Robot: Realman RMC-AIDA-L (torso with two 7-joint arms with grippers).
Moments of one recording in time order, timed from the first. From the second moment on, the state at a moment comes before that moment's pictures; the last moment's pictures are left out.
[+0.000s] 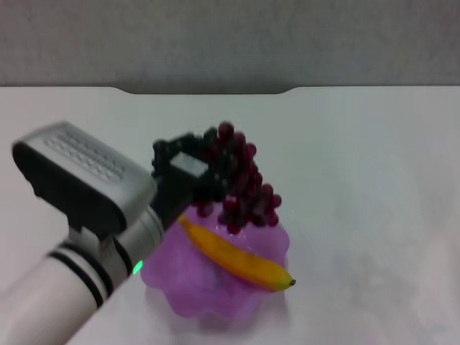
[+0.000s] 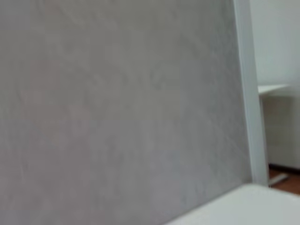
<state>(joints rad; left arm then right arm) -0.03 -2.03 -0.95 -1.45 2.58 0.13 0.40 0.28 2.01 -1.16 -0.10 -0.48 -1.39 0.45</state>
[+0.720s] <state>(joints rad) -0.22 -2.03 -0.80 -1.04 2.43 0.34 0.36 0.28 2.01 -1.16 -0.11 -0.48 -1.40 0.45</state>
